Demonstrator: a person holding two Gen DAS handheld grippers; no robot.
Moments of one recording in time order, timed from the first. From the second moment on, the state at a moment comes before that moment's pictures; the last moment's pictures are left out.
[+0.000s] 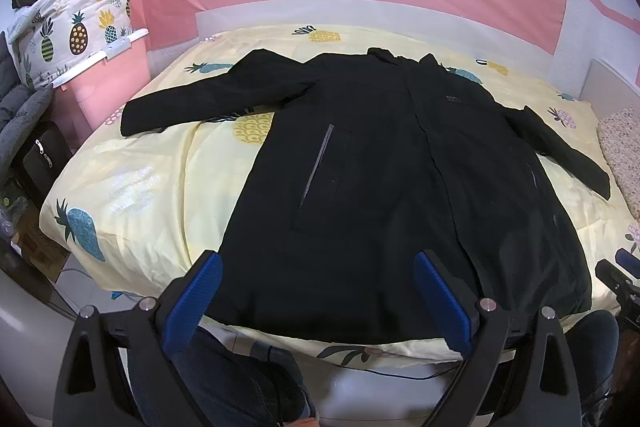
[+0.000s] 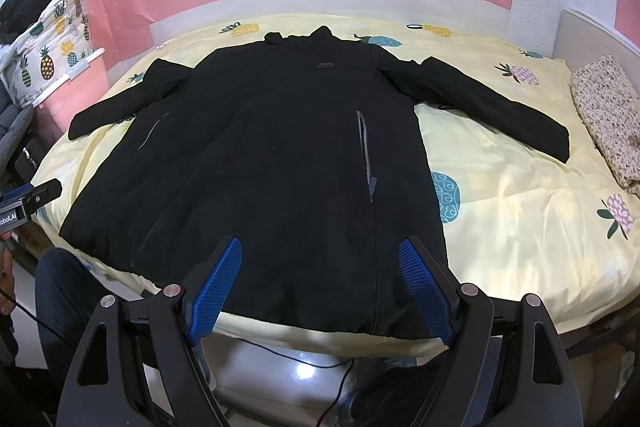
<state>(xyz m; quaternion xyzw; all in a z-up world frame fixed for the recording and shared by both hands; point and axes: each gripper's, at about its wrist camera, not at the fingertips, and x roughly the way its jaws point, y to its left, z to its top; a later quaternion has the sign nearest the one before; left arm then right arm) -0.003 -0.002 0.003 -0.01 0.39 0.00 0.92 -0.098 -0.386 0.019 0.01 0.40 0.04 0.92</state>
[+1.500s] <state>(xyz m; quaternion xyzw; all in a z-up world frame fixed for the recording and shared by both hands) -0.002 -0.008 -0.004 -0.01 0.40 -0.01 0.91 -0.097 -0.386 0.017 0.01 0.40 0.04 0.91</state>
